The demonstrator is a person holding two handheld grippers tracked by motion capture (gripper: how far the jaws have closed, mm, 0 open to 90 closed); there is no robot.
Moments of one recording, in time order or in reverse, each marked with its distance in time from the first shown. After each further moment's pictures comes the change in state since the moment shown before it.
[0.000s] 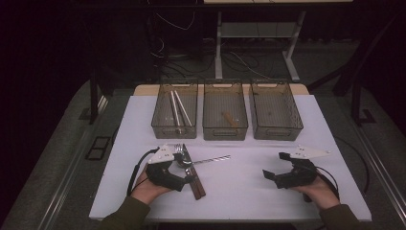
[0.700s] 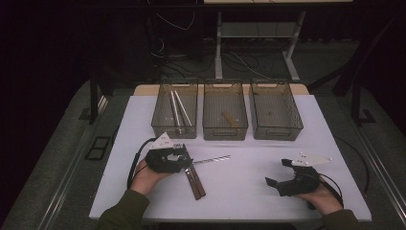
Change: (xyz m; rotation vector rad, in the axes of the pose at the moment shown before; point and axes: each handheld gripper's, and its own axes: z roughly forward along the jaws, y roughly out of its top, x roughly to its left) left arm 0.032 0.016 0.008 0.060 0.020 -0.020; right arm 0.006 -0.013 -0.006 0.028 -0.016 -0.017
